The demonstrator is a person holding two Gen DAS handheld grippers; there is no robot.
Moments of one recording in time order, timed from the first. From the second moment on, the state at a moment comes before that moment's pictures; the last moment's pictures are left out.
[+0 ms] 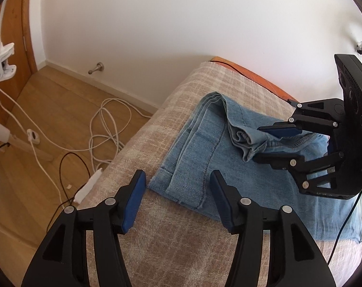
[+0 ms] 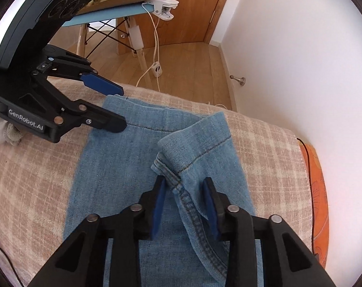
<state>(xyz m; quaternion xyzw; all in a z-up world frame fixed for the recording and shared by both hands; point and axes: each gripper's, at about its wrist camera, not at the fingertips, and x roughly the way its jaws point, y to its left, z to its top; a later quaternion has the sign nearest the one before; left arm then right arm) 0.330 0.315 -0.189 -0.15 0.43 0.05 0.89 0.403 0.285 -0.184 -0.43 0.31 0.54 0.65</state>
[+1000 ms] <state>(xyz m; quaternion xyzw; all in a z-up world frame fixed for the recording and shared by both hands) 0.269 0.111 -0.155 0.19 0.31 -0.10 0.92 0.480 0.101 -0.146 -0.21 0.37 0.39 0.81</state>
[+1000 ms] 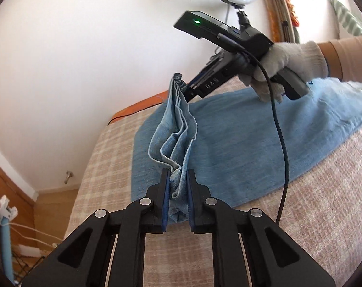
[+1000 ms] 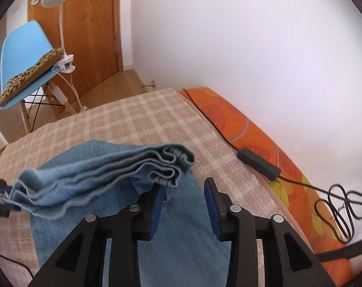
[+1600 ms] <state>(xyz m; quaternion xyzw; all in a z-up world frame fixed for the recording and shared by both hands) 0.286 0.122 -0.136 0.09 0.34 -0.11 0.93 0.481 0.019 -0.167 0.21 0.56 0.34 0.72</state>
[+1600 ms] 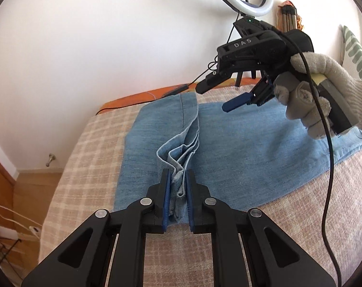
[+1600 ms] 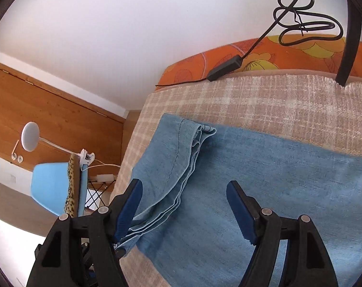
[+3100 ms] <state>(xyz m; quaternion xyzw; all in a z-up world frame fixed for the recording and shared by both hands) 0.246 -0.114 -0.074 0.12 0.30 -0.30 0.90 0.450 -0.150 -0.095 0.13 0.50 0.24 0.82</state>
